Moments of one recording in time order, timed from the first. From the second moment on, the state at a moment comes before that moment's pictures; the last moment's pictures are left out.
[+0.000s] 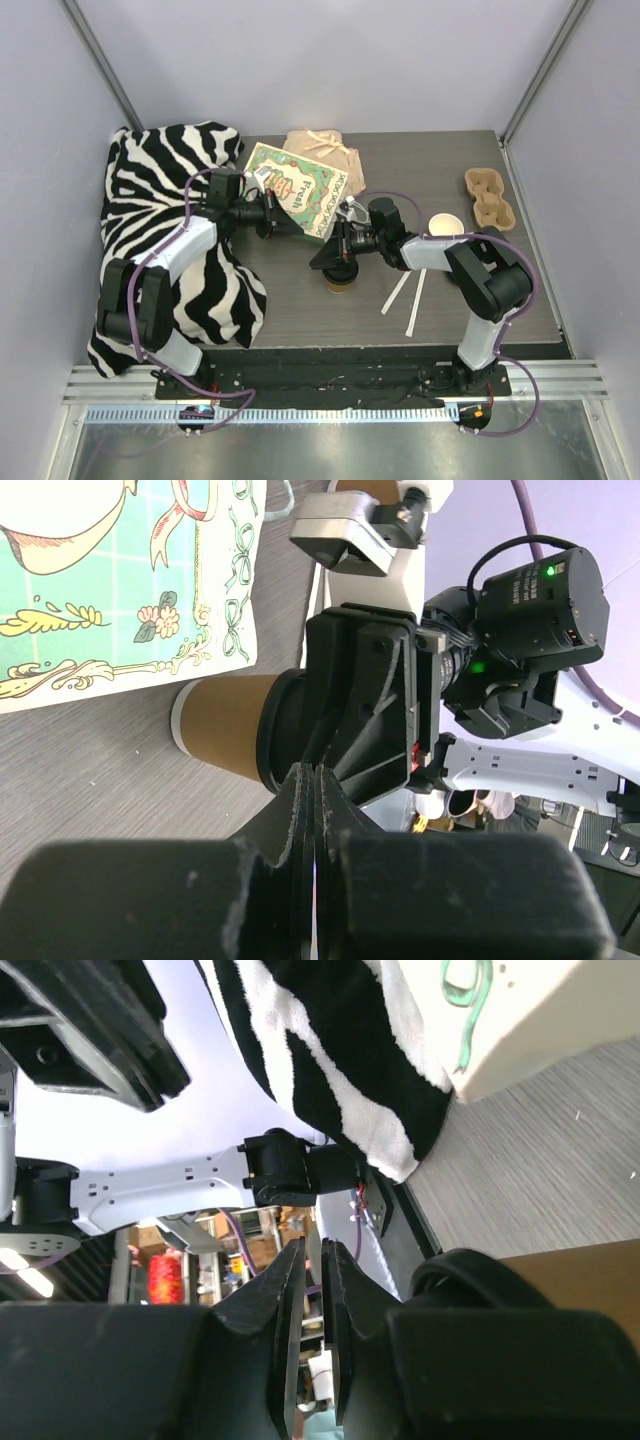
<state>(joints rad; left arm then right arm) -0.25 1.56 1.04 -0.18 0.88 -0.71 0.54 1.80 0.85 0.50 -1.00 1.14</state>
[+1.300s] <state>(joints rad) -0.71 1.56 1.32 -0.65 0.26 -0.23 0.41 1.59 0.92 -0.27 -0.90 0.56</state>
